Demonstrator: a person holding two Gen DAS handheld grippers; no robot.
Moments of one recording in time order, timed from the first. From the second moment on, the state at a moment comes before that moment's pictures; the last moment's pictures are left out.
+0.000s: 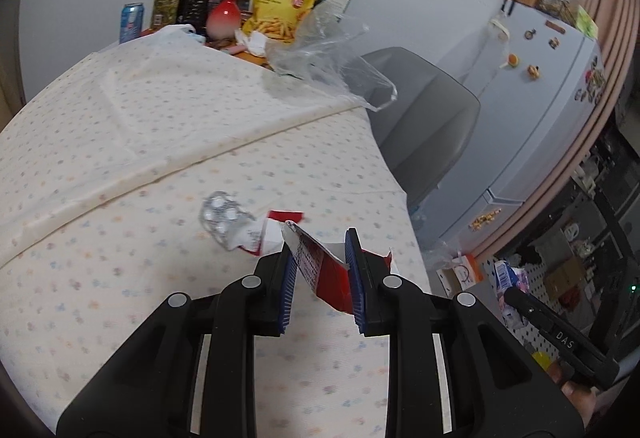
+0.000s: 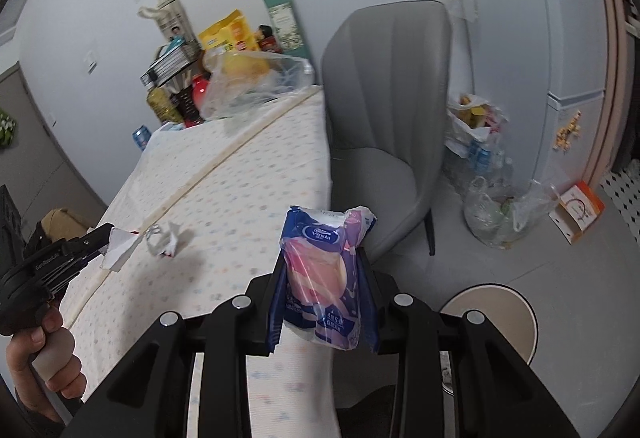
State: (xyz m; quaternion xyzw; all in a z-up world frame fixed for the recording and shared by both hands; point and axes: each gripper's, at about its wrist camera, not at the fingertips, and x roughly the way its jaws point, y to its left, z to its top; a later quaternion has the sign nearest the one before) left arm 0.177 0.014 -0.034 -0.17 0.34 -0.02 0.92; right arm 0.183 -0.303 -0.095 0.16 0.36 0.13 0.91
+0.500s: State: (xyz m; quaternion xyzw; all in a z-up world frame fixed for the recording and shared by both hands) left arm 0.219 -0.088 -0.051 -0.12 0.39 -0.08 0.91; right arm 0.181 -0.395 -0.153 0.23 0.39 0.05 0.89
